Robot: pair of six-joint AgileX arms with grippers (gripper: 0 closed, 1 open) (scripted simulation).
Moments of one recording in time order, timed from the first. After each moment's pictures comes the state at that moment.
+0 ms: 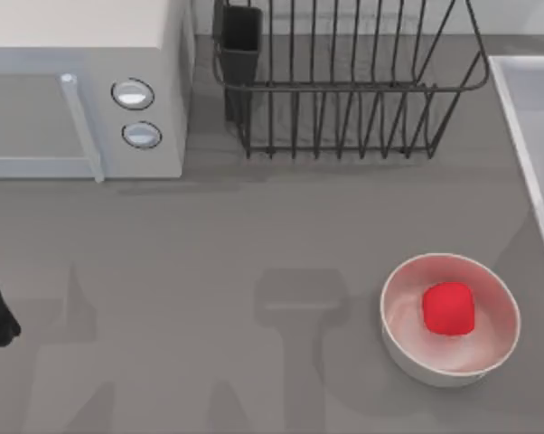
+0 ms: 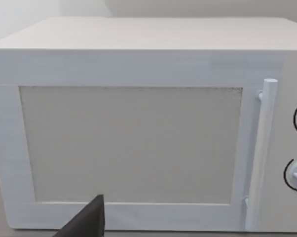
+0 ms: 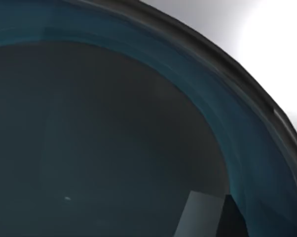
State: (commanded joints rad) left arm 0.00 0.00 0.00 0.00 0.00 0.00; right arm -0.38 2.71 2.21 -0.98 -0.03 -0.35
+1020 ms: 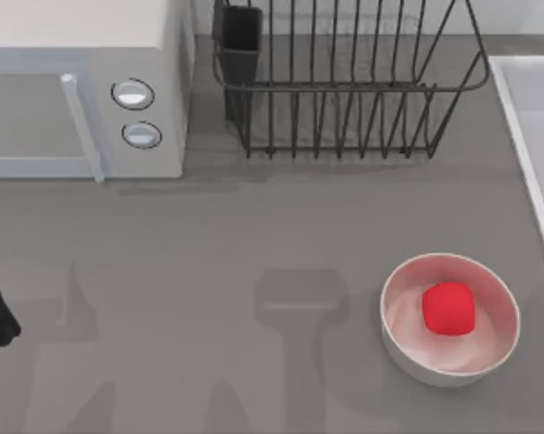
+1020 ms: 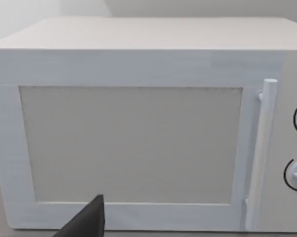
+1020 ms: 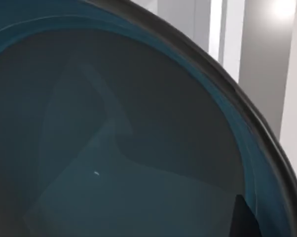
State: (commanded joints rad) left arm 0.00 0.00 0.00 0.00 0.00 0.00; right arm -0.64 1.94 1.84 -1.37 -0.06 -0.62
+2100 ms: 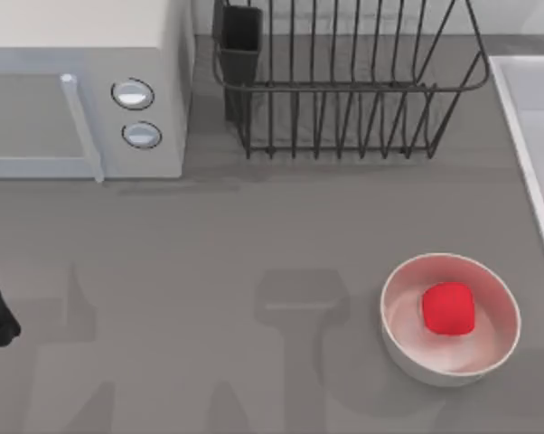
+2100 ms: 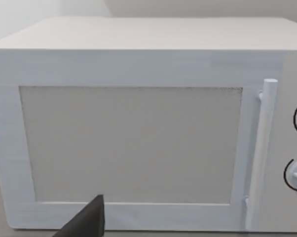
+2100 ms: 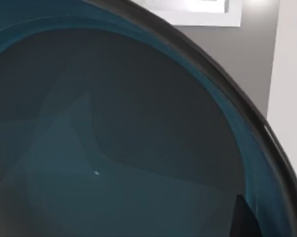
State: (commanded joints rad) left arm 0.00 0.00 0.00 0.00 0.00 0.00; right arm -0.68 1.54 1.65 -1.51 -0.01 -0.71
